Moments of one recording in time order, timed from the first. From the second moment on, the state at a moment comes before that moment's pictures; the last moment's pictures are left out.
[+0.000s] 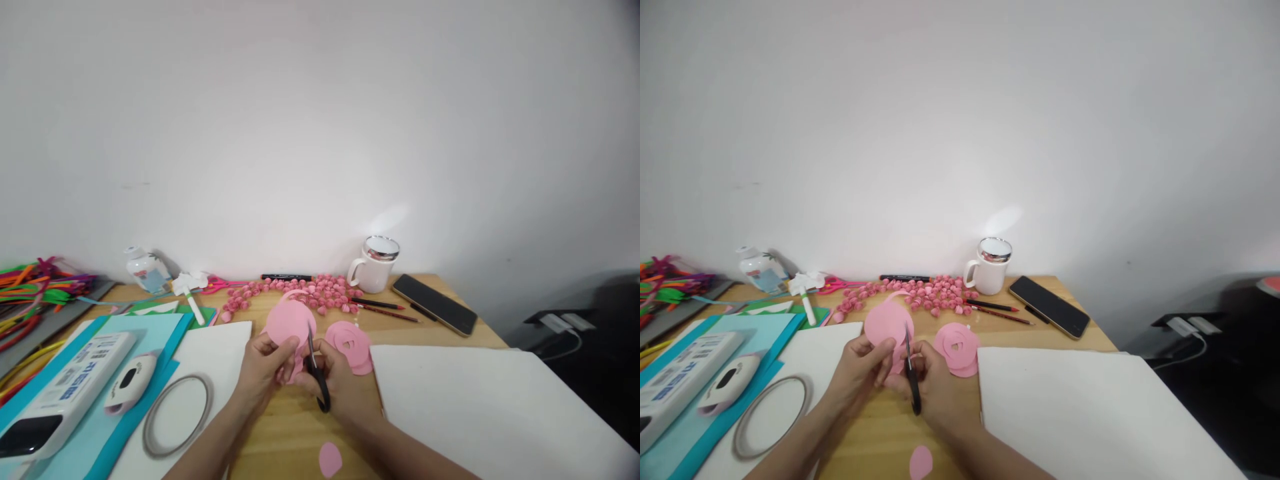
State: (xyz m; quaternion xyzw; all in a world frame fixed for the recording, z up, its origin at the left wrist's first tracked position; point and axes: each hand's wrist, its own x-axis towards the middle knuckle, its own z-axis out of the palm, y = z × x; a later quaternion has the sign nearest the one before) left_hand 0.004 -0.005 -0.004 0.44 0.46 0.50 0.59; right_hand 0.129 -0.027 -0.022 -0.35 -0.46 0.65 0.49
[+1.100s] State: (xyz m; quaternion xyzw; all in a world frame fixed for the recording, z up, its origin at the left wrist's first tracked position) left_hand 0.001 -0.003 -0.008 0.43 0.47 0.48 0.60; right_hand 0.130 -0.023 -0.022 -0.36 -0.47 0.62 0.51
